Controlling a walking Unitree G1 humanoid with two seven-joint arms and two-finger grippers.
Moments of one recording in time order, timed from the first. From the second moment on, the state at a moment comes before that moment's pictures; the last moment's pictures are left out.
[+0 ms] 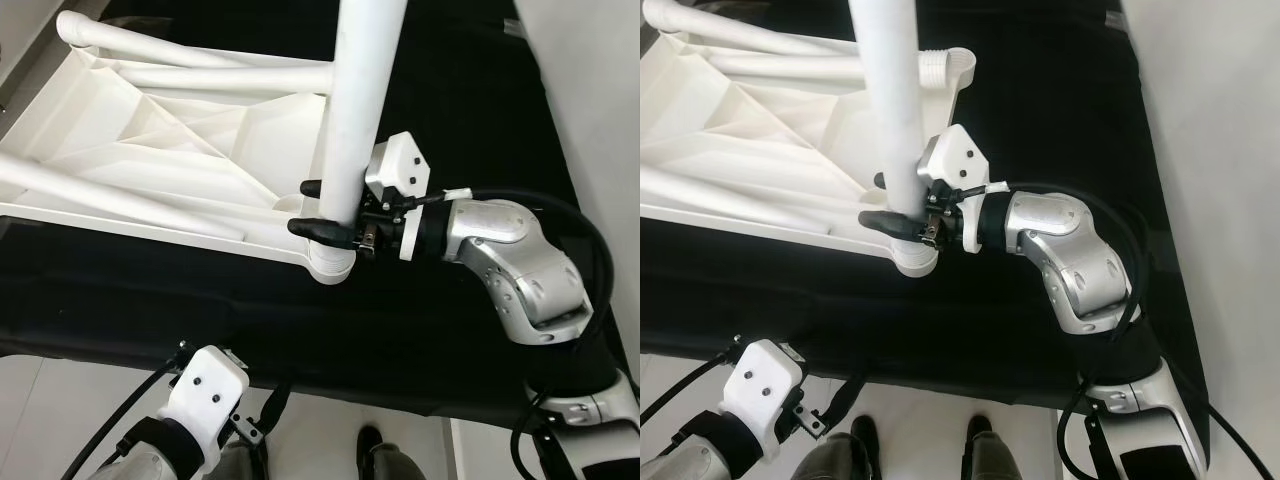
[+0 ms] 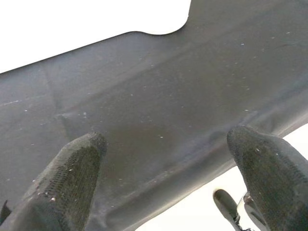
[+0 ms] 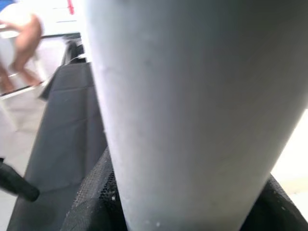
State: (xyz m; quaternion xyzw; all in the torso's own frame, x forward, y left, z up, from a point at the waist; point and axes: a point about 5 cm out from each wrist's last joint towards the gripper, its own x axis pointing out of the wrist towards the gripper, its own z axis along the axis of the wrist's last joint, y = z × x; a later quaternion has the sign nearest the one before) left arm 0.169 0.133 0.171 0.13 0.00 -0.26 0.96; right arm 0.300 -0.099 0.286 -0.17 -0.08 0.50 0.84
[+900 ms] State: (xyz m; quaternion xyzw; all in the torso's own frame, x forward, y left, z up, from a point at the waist) left arm 0.197 0.149 0.186 0.16 -0.05 -0.22 0.96; right arm 0.278 -0.068 0.257 -0.07 -0.09 0.19 0.98
